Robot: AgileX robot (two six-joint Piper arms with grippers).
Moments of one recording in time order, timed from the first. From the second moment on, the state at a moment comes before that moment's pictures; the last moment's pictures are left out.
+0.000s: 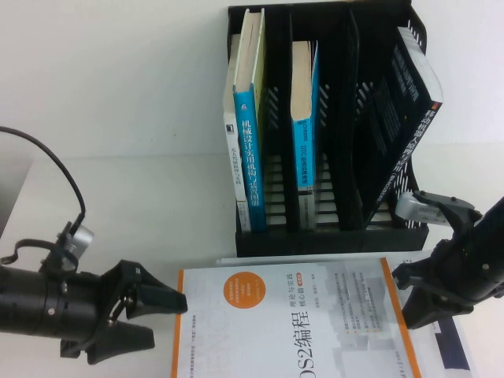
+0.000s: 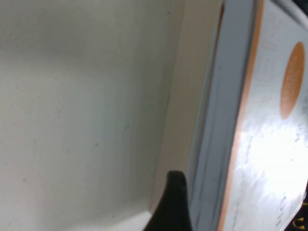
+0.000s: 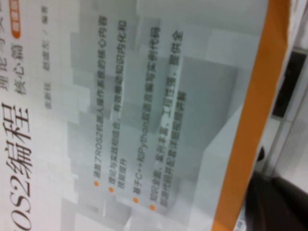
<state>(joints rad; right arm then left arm) 0.25 1.75 -1.01 0.58 0.93 -0.29 0.04 1.55 -0.67 -1.22 0.96 0.61</state>
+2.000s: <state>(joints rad) 0.30 1.72 -1.04 0.56 0.96 -0.34 0.05 1.76 -0.68 -1.41 1.16 0.89</state>
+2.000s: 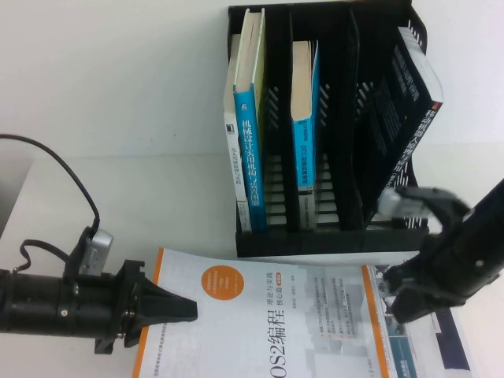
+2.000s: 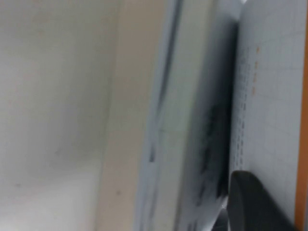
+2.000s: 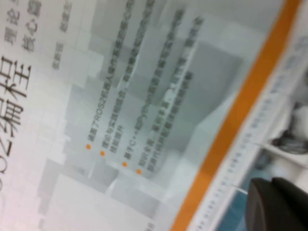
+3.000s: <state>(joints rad) 0.30 1.24 -1.04 0.41 1.10 -0.19 -0.11 1.14 -1.53 -0.58 1.30 -0.17</state>
